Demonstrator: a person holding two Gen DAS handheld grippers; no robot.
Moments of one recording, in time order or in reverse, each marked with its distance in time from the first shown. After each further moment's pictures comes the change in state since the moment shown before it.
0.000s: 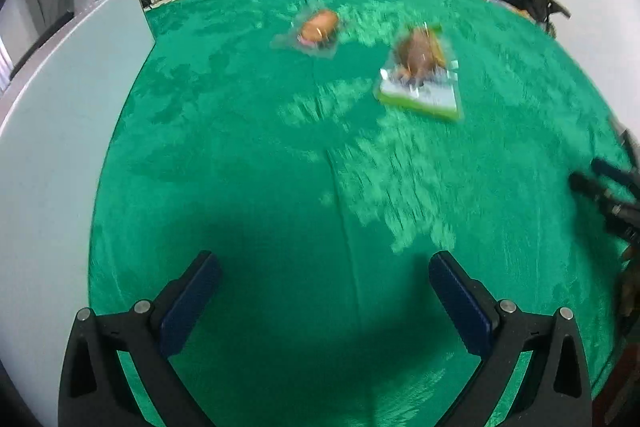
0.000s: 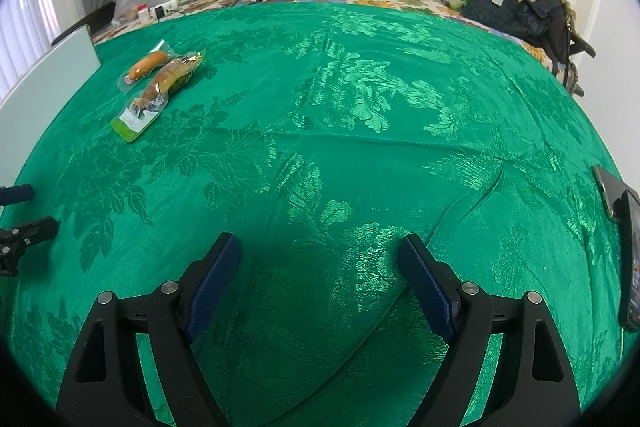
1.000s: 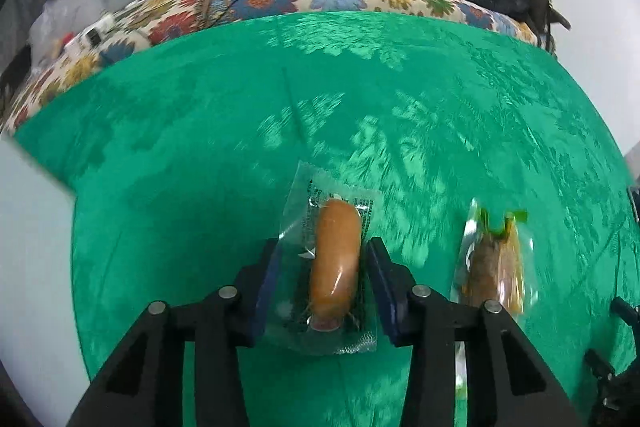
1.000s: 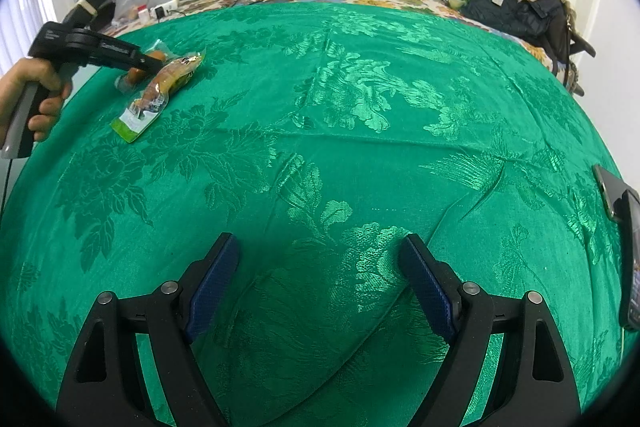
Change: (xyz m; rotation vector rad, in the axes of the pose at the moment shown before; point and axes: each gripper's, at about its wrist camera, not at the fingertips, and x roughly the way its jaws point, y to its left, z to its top) left arm 0.086 0.018 0.174 0.046 0.010 -0.054; right arm 0.000 0.000 0.000 0.000 0.000 0.000
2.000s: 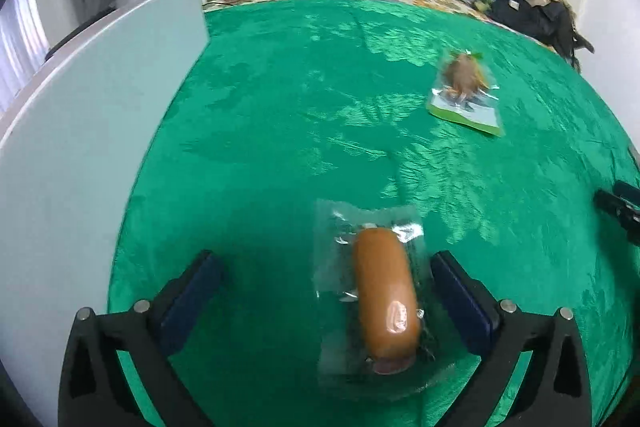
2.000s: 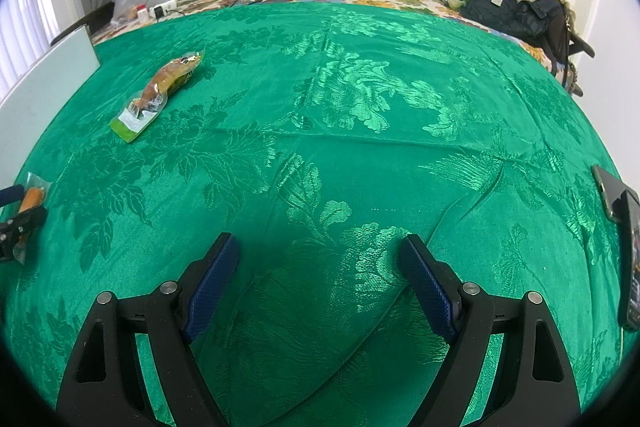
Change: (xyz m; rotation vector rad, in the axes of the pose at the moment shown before) left arm -0.089 -0.012 -0.210 -0.132 -0.128 0.162; right arm 0.000 -0.001 0.000 0.000 0.000 0.000
